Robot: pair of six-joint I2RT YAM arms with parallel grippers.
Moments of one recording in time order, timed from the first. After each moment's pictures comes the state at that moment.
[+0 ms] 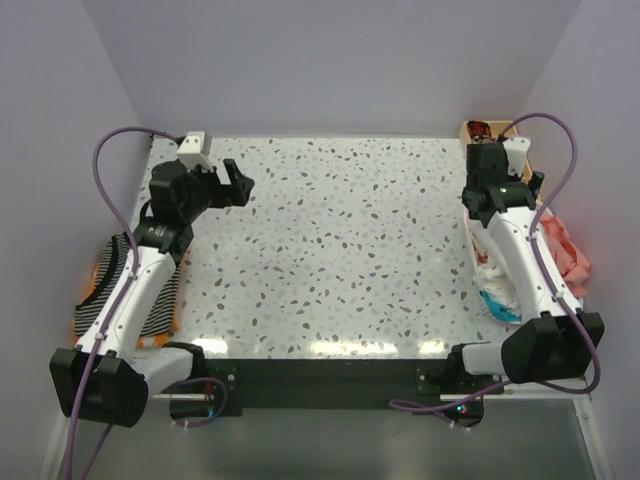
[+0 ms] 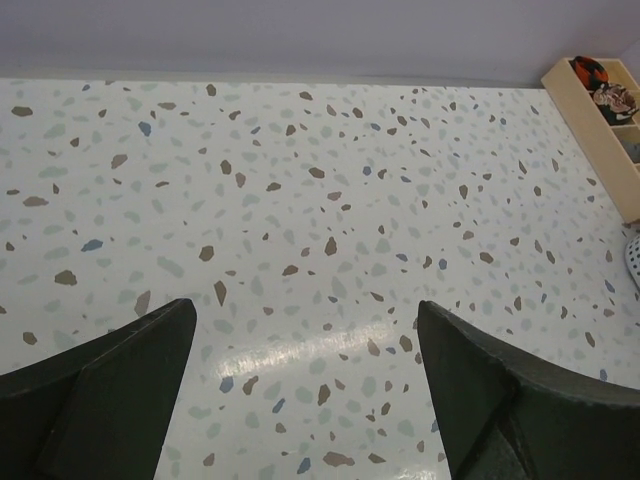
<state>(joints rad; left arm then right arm) -0.14 1.12 0.99 -0.14 0.18 -0.25 0.12 1.36 1.33 -0.78 0.78 0.25</state>
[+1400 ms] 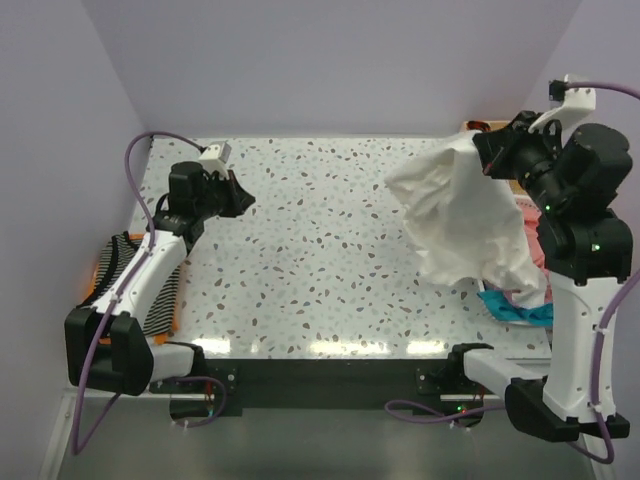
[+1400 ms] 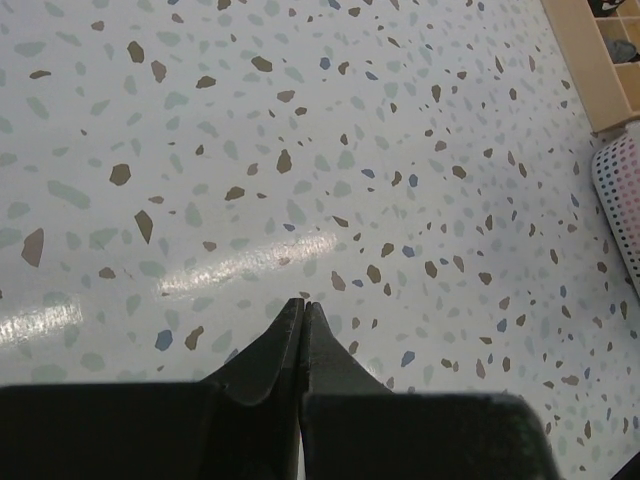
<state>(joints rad) -0.14 1.27 0.96 -0.16 0.36 -0.29 0.05 1.10 1.73 -0.81 -0.05 0.25</state>
